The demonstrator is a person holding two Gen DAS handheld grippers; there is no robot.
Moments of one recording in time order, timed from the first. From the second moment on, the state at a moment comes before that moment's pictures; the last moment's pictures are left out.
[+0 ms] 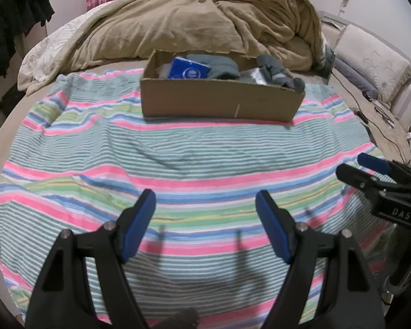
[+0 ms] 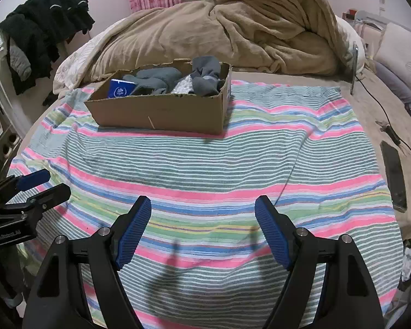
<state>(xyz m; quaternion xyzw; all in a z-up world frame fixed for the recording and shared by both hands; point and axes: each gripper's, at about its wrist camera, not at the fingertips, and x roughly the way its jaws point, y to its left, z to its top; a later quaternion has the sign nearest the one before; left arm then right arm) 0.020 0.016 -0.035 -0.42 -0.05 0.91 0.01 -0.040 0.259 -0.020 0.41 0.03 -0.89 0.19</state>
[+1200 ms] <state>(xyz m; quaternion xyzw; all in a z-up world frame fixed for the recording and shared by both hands) 0.019 0.018 -0.033 -0.42 -0.05 0.91 0.02 -0.042 0.256 -0.022 0.41 0.03 -0.89 0.20</state>
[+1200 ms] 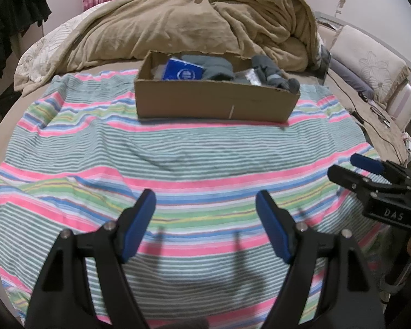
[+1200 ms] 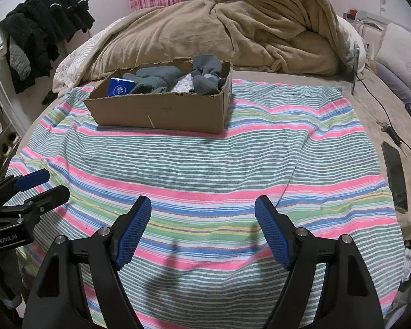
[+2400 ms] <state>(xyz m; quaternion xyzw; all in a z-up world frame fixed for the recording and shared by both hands) 0.018 0.020 -0.029 -0.42 -0.05 0.91 0.02 -0.043 0.254 -0.021 0.41 0.03 -0.89 0.19</state>
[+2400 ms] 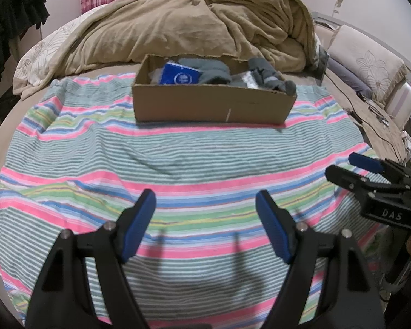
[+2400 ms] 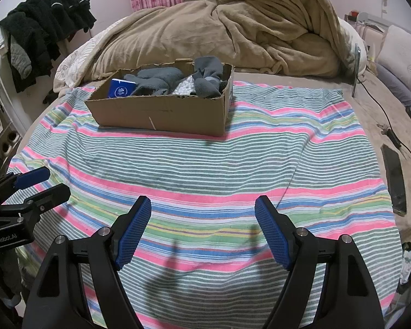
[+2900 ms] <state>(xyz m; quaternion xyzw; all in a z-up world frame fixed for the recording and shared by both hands) 0.016 0.020 -0.030 -0.42 -0.04 0.91 0.03 -0.045 0.256 -0.021 0.42 0.03 -0.89 0.20</state>
